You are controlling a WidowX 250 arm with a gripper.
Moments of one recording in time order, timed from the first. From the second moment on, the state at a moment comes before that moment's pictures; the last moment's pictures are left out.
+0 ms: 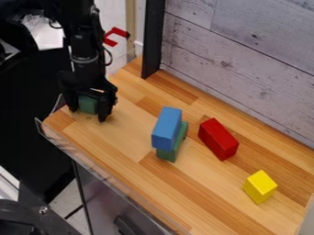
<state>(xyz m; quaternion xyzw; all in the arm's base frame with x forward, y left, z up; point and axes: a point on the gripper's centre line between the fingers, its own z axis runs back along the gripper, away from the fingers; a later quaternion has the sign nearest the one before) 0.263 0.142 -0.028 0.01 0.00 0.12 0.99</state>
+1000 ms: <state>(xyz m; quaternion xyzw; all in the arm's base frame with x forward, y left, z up) 0.260 0.152 0.020 0.01 -0.03 0.16 0.99</state>
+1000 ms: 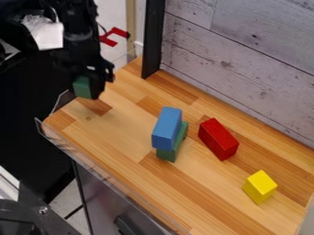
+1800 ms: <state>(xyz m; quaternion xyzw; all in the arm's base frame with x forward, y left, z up) 0.278 0.047 0.050 0.04 -0.02 0.19 0.98</state>
